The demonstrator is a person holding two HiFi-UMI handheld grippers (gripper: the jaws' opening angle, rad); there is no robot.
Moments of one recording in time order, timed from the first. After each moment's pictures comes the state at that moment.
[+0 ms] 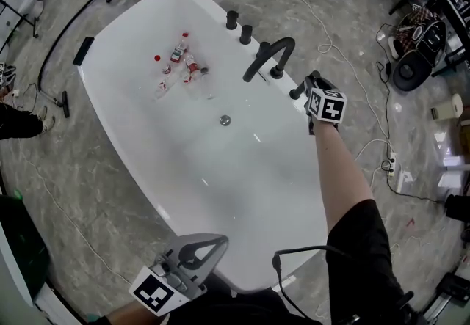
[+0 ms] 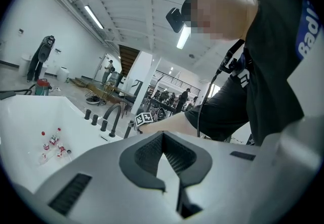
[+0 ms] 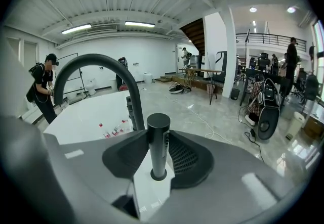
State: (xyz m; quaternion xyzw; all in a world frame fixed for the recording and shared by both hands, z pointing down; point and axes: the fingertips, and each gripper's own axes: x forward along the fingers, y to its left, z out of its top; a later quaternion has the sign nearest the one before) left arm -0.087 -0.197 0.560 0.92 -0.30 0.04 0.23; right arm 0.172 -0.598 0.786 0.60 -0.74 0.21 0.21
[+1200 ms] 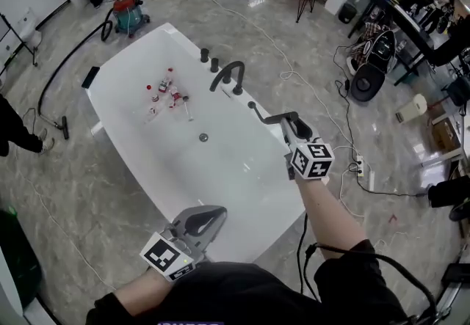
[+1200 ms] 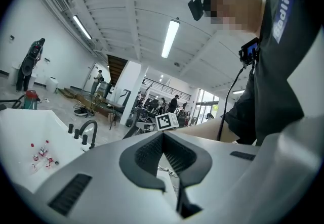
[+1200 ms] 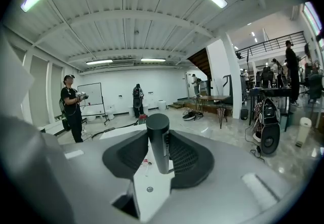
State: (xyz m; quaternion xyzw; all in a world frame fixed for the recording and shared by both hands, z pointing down) left arm -0.018 -0.075 0.415 0.94 -0.28 -0.02 0.18; right arm 0.182 -0.313 0.498 0.56 -0.82 0.13 0.08
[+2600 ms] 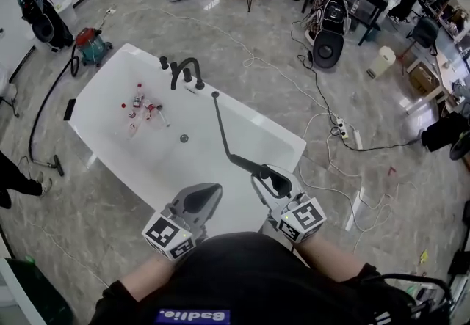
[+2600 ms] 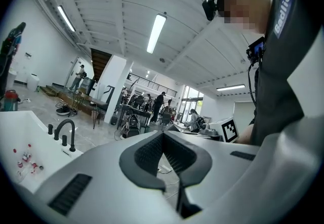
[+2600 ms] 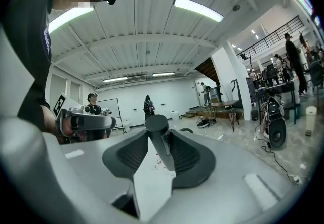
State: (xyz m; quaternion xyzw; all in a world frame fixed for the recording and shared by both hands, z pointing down) left arm 0.053 -0.010 0.383 0.97 -0.20 0.00 0.16; right arm 0.149 -0.013 0.411 0.50 -0.86 0.11 0.00
